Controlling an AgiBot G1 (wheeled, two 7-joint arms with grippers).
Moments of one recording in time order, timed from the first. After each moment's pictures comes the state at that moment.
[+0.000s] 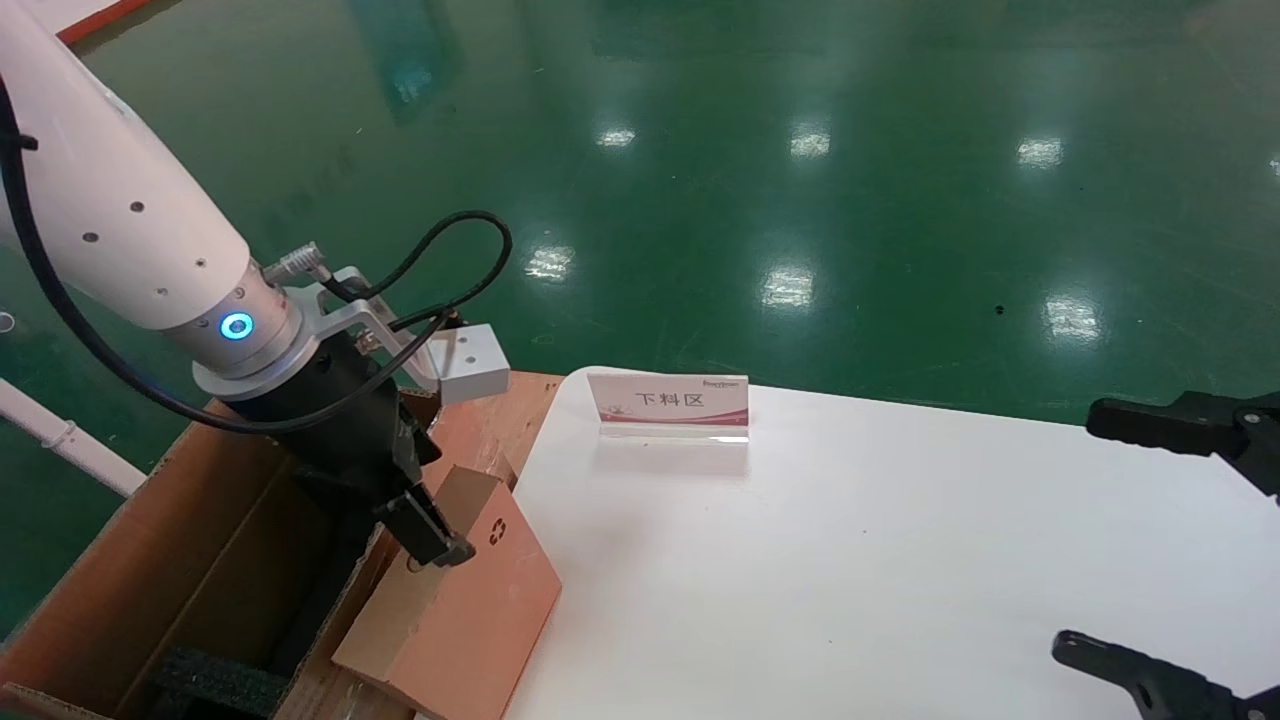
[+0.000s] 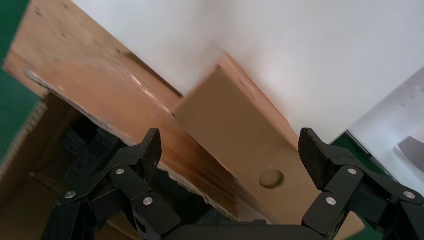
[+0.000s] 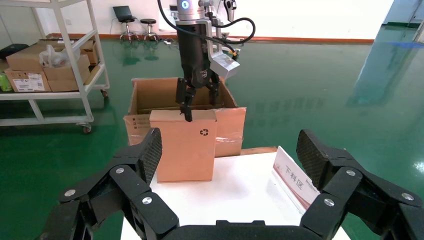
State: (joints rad) left arm -2.17 0.70 1.58 -1.36 1.48 1.58 -1.22; right arm 1.08 -0.61 -0.28 1.28 -0.73 -1.49 0.18
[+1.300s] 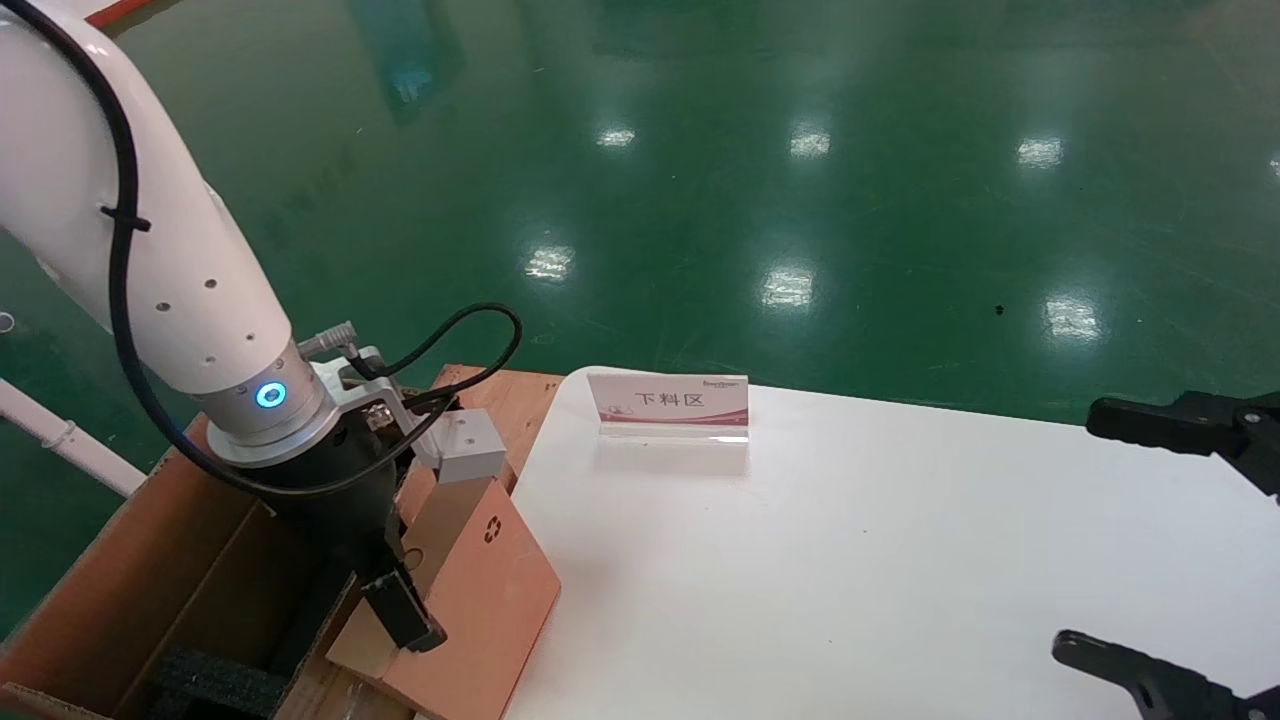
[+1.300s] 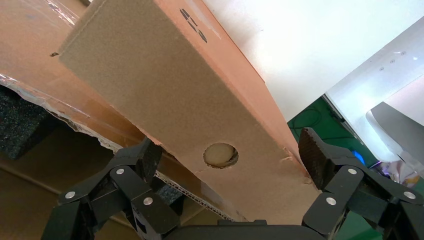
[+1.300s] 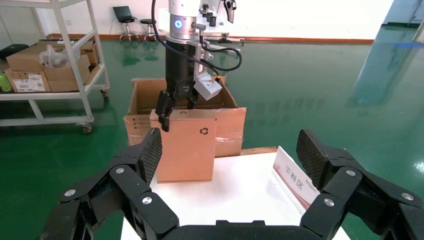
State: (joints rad) left arm -2.25 0.77 1.91 -1.36 1.36 1.51 -1.30; right arm 1.08 -0.61 -0.29 1.28 -0.73 -1.49 0.18
